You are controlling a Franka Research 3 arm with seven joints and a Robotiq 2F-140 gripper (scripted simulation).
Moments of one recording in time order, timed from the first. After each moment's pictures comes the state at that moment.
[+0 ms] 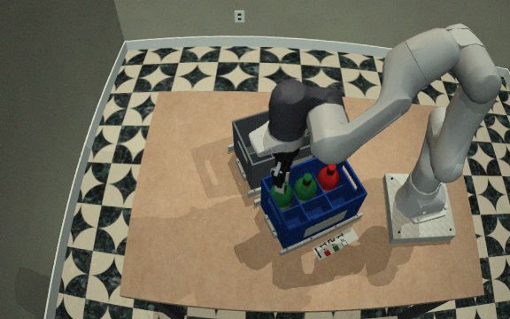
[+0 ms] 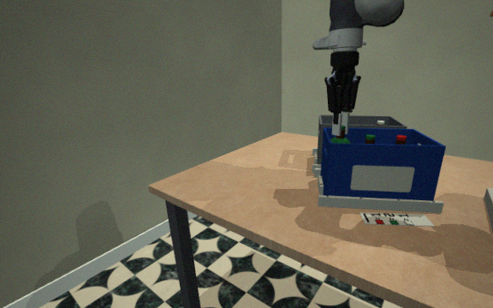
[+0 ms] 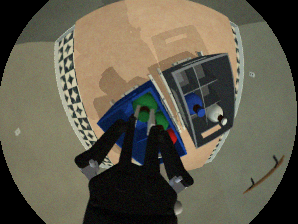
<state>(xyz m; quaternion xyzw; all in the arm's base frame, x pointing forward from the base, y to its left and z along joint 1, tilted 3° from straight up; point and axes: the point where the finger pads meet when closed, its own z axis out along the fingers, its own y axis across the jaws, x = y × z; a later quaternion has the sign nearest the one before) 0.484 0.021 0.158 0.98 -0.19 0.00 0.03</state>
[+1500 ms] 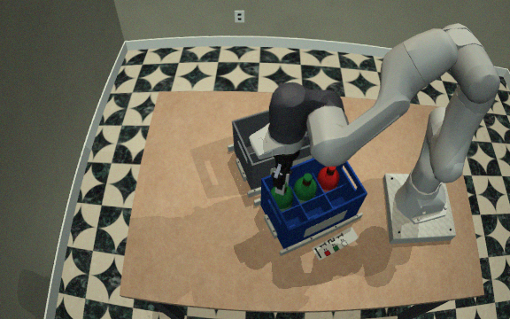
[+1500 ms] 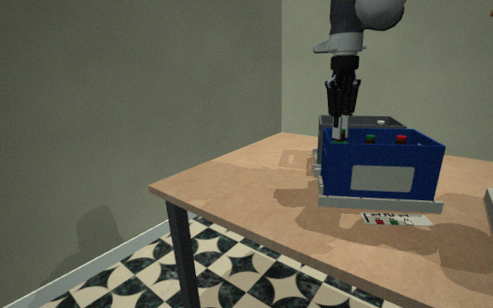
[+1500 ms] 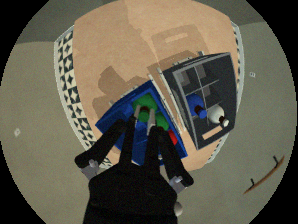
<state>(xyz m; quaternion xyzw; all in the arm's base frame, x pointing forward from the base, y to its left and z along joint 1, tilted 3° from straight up) 0.483 0.020 0.148 0.98 -0.19 0.00 0.03</state>
